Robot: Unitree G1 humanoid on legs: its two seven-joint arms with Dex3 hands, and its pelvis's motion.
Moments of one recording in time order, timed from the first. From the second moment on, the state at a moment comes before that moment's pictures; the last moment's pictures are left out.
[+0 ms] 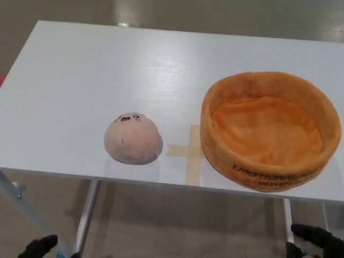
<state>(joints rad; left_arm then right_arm) -0.25 0.23 0.27 1.19 0.06 -0.18 0.05 -0.34 -0.18 -0.23 1.27 -0.04 -0.25 -0.10</state>
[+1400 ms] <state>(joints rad) 0.18 0.54 -0.22 0.00 -0.03 -0.32 -0.46 -0.35 -0.18 -0.24 1.29 -0.03 -0.29 -0.10</state>
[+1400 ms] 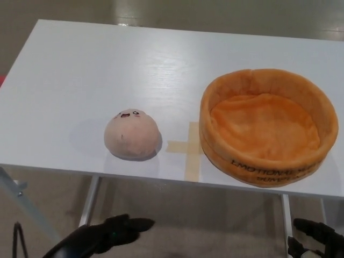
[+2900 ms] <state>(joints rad) -0.61 0.53 -0.21 0.17 0.21 -0.33 -0.33 -0.35 -0.18 -0.22 1.30 -0.03 -0.30 -0.11</state>
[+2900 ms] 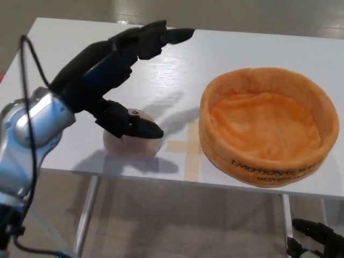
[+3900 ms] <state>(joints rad) -0.87 0.44 -0.43 1.03 0.46 -0.42 -0.06 -0.35 -0.18 -0.22 1.30 -0.03 -0.30 -0.11</state>
